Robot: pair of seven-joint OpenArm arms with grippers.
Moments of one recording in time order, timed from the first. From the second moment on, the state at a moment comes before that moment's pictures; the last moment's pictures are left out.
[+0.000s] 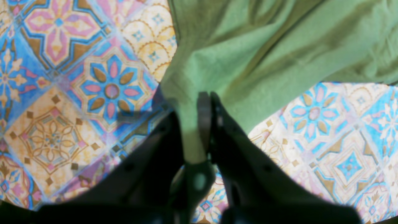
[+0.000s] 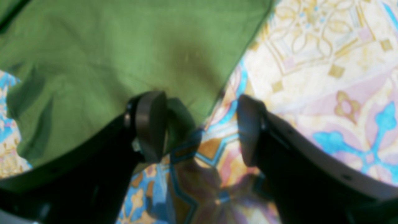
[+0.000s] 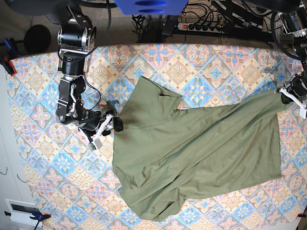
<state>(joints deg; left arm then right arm) 11.6 -35.8 -33.0 86.6 -42.9 -21.9 60.9 18.7 6.7 11.3 58.1 16.9 40.9 -46.0</state>
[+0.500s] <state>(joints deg) 11.2 -35.8 -33.0 86.6 -42.9 -21.9 60.9 18.6 6.1 11.4 57.4 17.0 40.9 -46.1</state>
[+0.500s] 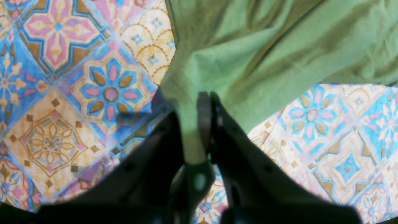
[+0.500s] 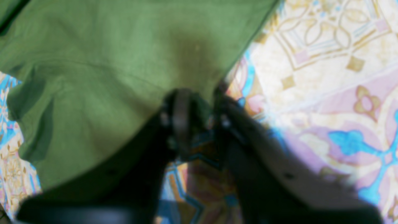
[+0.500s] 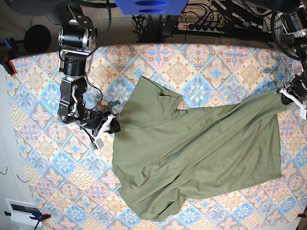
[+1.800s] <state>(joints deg) 15.4 -31.2 -26.1 87.6 -43.4 -22.2 60.8 -9.2 27.5 23.0 78.6 39.4 41.3 -56.9</state>
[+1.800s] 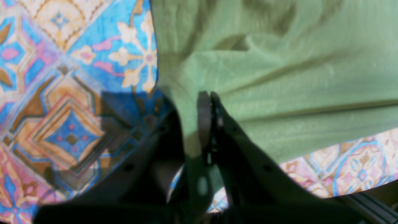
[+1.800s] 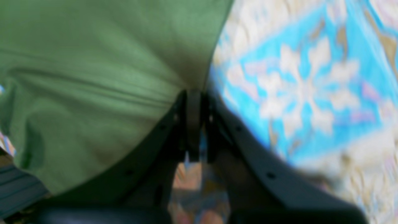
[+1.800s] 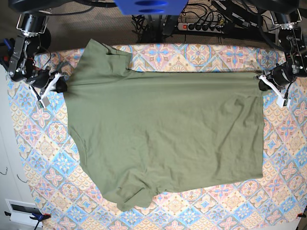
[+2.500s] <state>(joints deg) 25.3 -33.1 -26.4 97.0 -43.8 -22.2 57.9 -20.1 27.6 26.4 87.1 39.5 41.3 -57.1</state>
